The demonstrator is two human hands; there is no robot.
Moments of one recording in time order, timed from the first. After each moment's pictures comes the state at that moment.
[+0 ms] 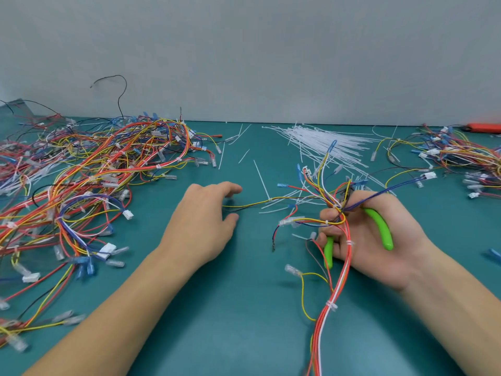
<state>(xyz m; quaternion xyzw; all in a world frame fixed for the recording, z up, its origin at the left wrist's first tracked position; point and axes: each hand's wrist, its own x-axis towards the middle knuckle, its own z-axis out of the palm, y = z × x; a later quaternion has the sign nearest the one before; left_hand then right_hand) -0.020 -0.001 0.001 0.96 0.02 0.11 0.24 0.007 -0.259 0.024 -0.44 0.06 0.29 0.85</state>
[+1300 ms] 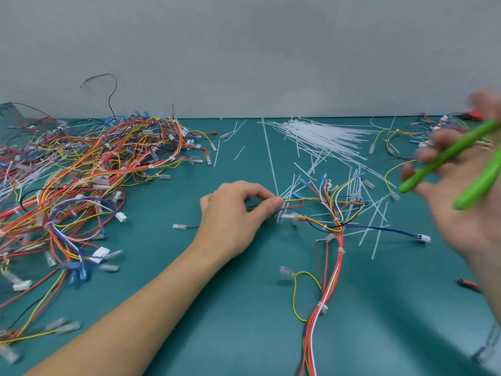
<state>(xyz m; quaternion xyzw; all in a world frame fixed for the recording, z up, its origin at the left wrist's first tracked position) 0.000 -0.042 -0.010 0.91 -0.01 0.14 0.39 0.032 -0.330 0.053 -0.46 0.00 -0.11 0.88</state>
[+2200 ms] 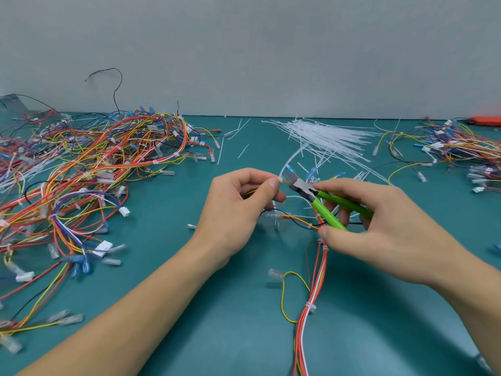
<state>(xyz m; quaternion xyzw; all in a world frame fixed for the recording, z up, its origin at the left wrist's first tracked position) -0.009 -0.047 -0.001 0.73 -0.03 0.12 0.67 -0.006 -0.276 0.035 -0.89 -0.25 -0.02 0.38</state>
